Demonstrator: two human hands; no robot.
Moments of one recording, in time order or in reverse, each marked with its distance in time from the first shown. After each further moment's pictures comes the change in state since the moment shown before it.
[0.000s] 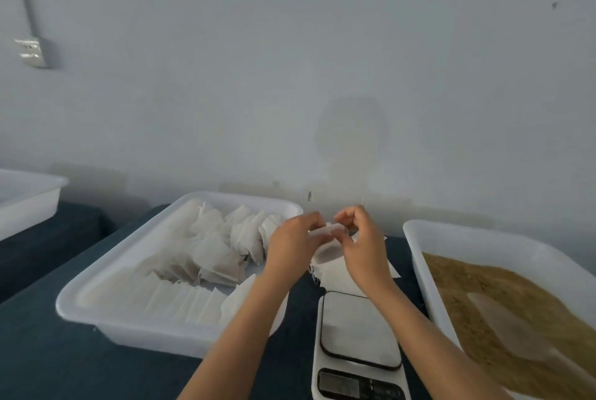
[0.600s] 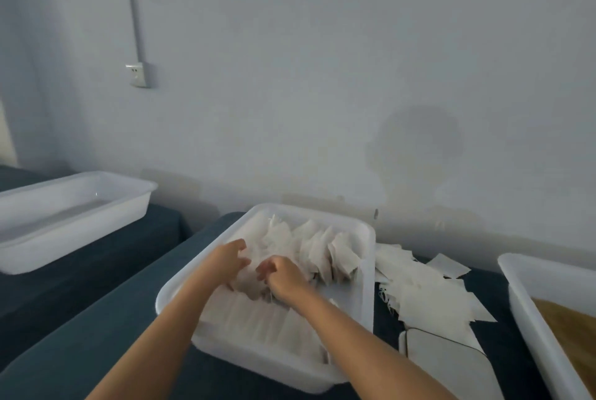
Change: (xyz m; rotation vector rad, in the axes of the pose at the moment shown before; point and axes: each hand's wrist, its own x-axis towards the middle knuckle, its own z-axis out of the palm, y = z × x) left_hand -0.005 -0.187 -0.147 0.361 -0.230 -0.585; right_hand -0.003 -0.047 0.227 0.029 -0.746 0.282
